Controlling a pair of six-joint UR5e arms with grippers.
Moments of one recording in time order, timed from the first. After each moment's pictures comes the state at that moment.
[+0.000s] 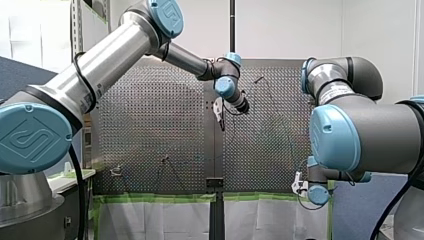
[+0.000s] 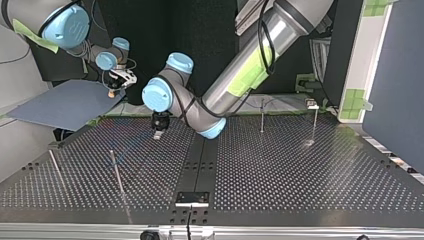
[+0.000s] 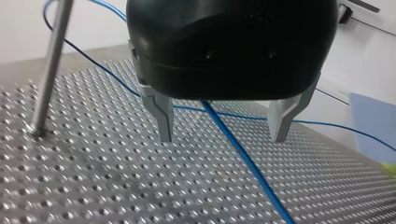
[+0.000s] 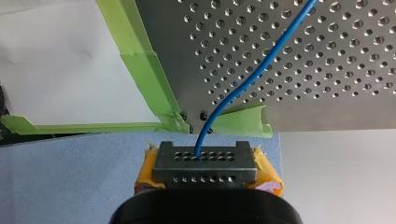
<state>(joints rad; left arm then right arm) -0.70 -2.31 -0.99 -3.24 -1.79 -2.01 1.64 -0.43 1.60 -0.94 1.67 1.75</state>
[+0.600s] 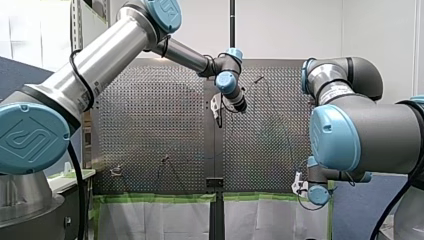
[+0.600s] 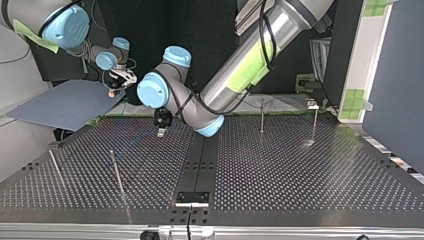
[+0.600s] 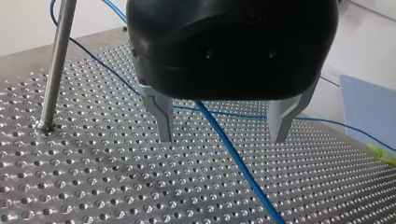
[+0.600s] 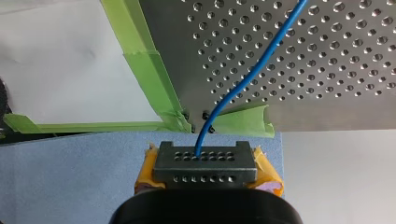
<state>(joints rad) -0.72 -2.29 -1.00 -3.30 -1.88 -2.01 1.64 -0.43 1.60 -0.93 1.66 1.75</state>
